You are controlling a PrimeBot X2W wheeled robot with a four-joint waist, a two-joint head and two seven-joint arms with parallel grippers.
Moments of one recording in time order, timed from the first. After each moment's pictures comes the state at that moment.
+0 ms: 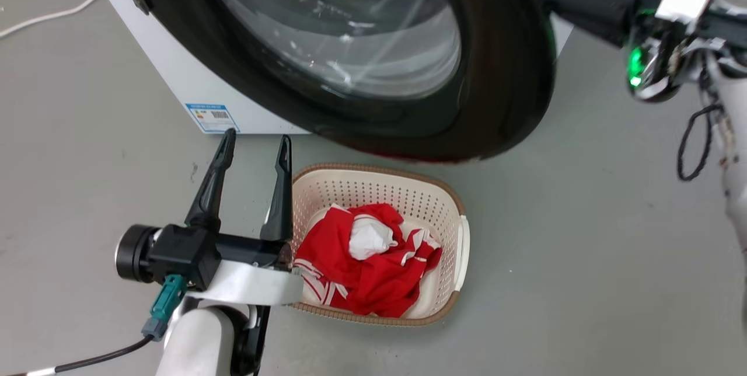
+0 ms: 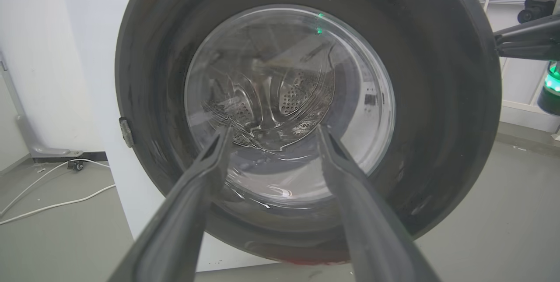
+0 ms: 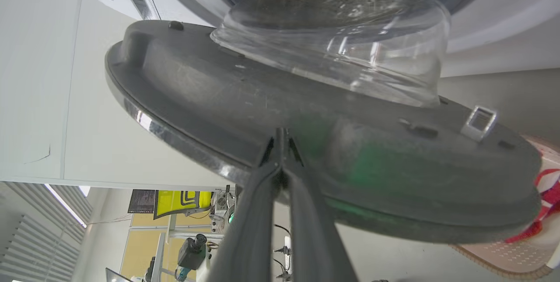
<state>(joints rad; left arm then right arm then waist) -0.20 0.05 -0.12 -0.03 -0.11 -0.06 -0.26 -1.15 -0.25 0.18 0.89 1.51 0.13 0.93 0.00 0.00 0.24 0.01</state>
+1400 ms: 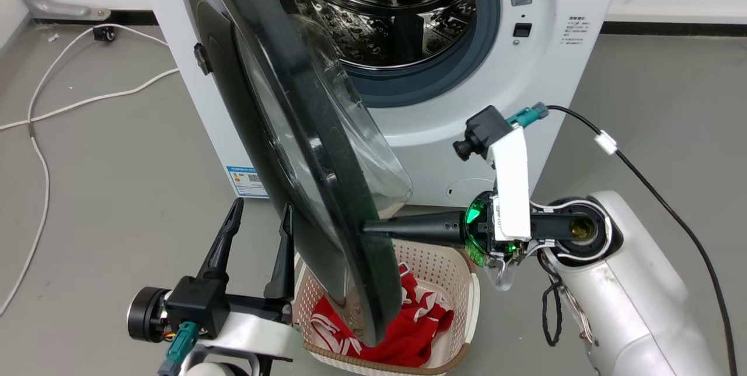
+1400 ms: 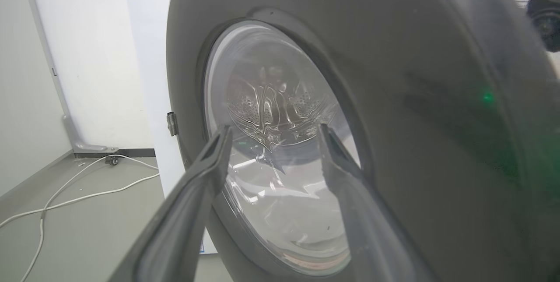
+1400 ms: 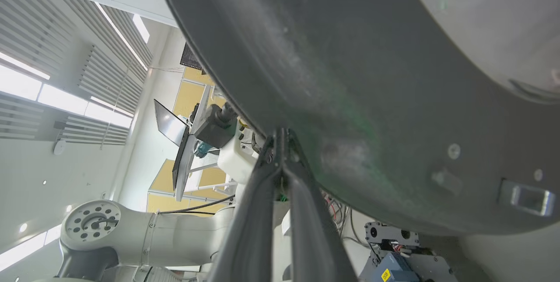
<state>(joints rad) -0.04 0.05 -0.12 0.01 -0.10 -0.06 -0.26 -0.62 -0.07 0.39 0.39 1.62 0.13 1.12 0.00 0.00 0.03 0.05</state>
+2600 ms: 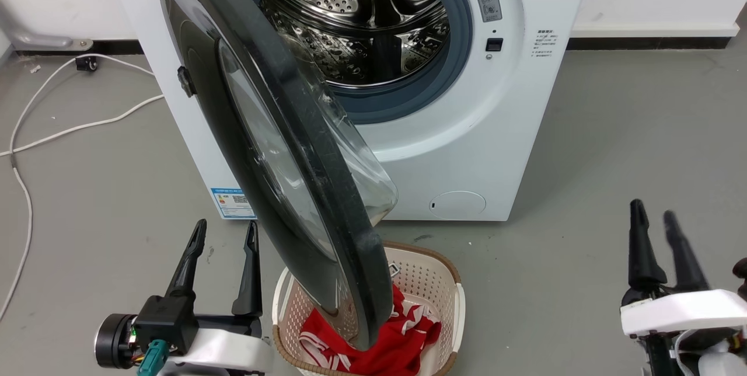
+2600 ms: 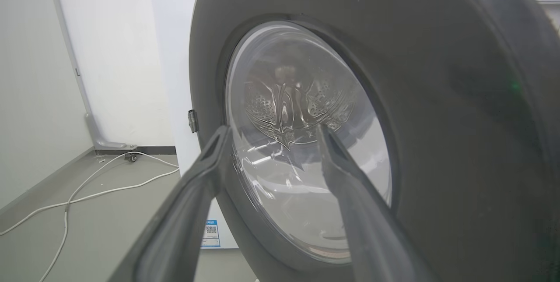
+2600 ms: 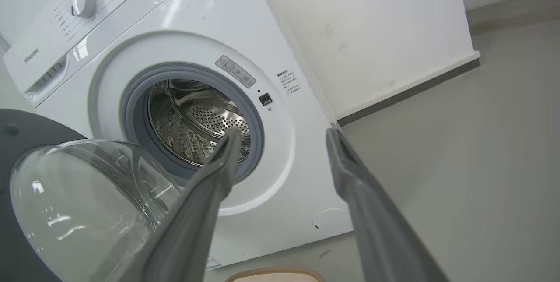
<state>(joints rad) 0.02 0.05 -0.03 0.00 -0.08 -0.05 -0.26 -0.07 -0.06 -0.09 0.18 0.64 0.13 -0.17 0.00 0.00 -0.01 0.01</state>
